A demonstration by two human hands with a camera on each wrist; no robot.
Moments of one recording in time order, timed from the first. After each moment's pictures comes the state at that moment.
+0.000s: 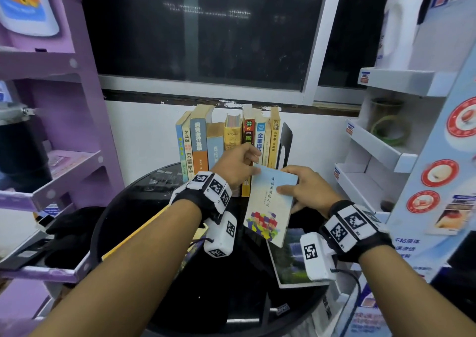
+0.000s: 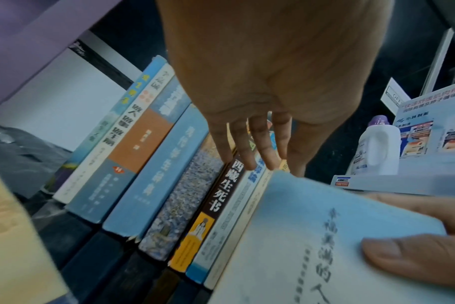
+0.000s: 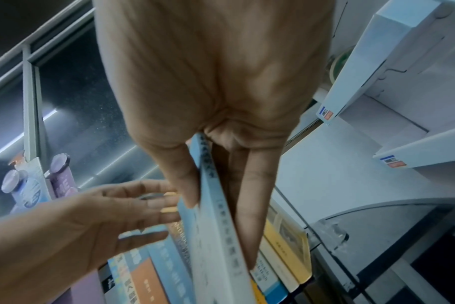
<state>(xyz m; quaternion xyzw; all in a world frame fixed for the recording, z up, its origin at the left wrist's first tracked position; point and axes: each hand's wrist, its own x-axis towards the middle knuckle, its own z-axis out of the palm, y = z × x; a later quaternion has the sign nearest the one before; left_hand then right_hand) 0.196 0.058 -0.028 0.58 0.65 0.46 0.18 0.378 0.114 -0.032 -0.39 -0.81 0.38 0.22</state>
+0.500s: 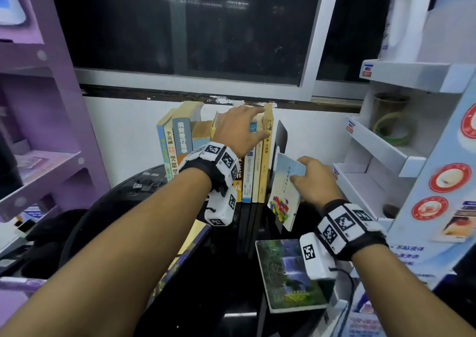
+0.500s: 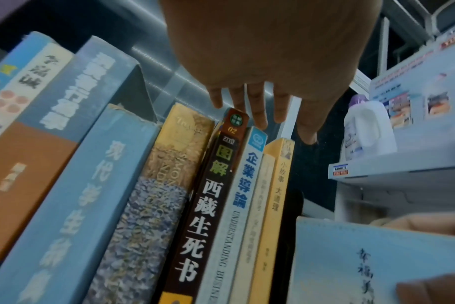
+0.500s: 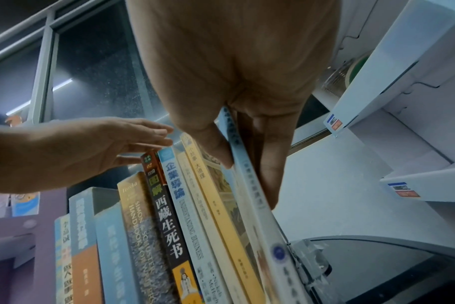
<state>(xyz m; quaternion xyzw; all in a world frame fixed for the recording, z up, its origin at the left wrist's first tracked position) 0.188 0.132 0.016 0.61 0.69 0.37 -0.12 0.377 0.172 -0.035 -0.50 -0.80 0.20 0.28</state>
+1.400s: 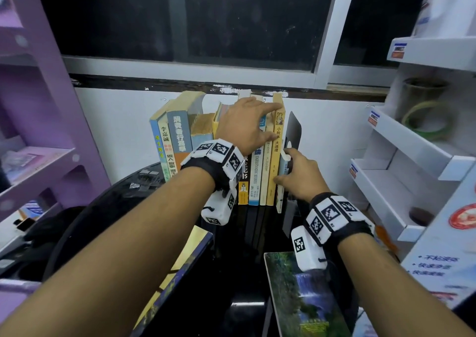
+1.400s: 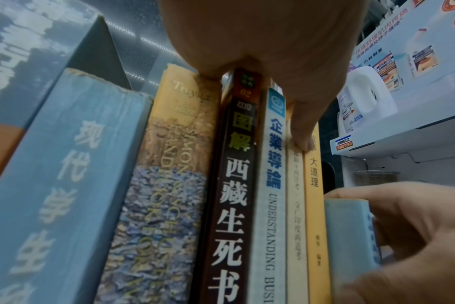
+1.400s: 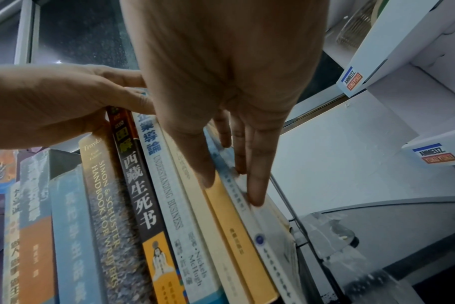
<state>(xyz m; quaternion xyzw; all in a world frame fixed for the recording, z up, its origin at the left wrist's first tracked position) 0.167 0.165 0.003 0.64 0.69 0.29 -0.18 0.322 0.213 -0.059 -0.44 -0.81 0.29 0.26</state>
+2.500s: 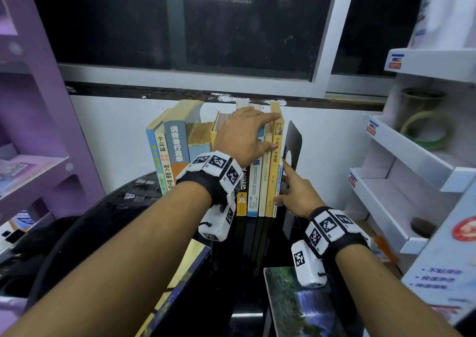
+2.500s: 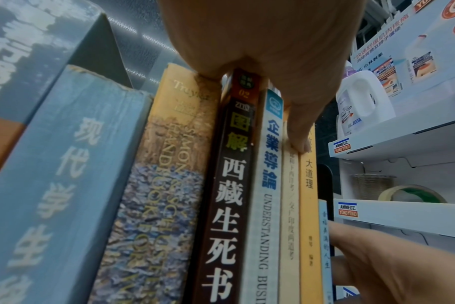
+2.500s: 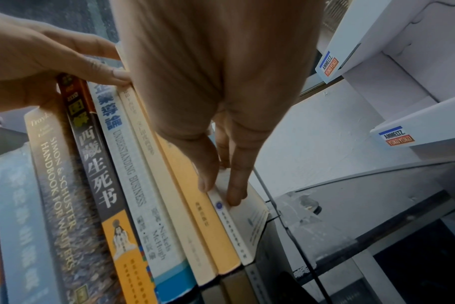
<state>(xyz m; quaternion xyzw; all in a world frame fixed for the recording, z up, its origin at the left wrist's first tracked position) 0.164 0.167 0.002 0.64 0.68 0.30 -0.18 0.321 0.233 -0.084 -0.39 -0.82 0.35 0.22</state>
